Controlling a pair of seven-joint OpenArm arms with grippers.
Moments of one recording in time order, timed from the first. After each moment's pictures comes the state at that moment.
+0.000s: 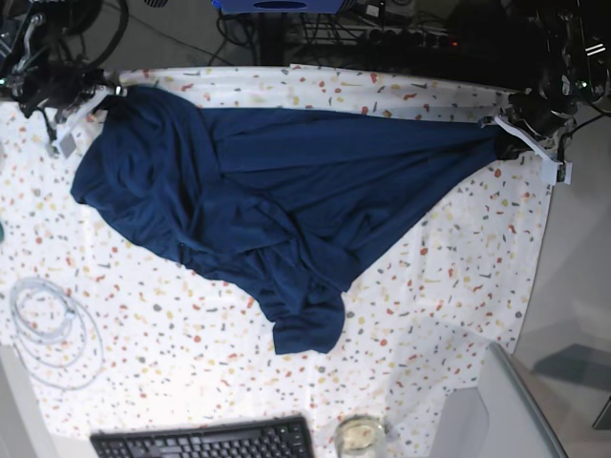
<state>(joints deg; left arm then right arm) 25.4 -22.6 -21.6 87.2 -32.7 -20.8 35.7 -16.5 2.3 35.8 84.7 25.8 37.2 -72.6</state>
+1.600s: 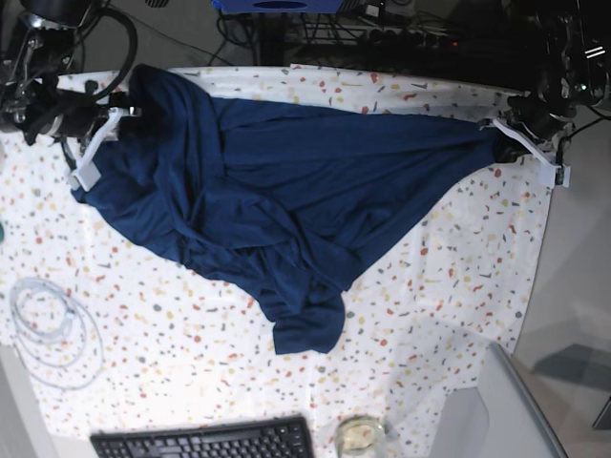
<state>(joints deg) 24.7 -22.8 -21.1 87.4 -32.7 -20.9 35.9 -10.8 3.2 32.3 81.6 35.0 40.1 -78.2</state>
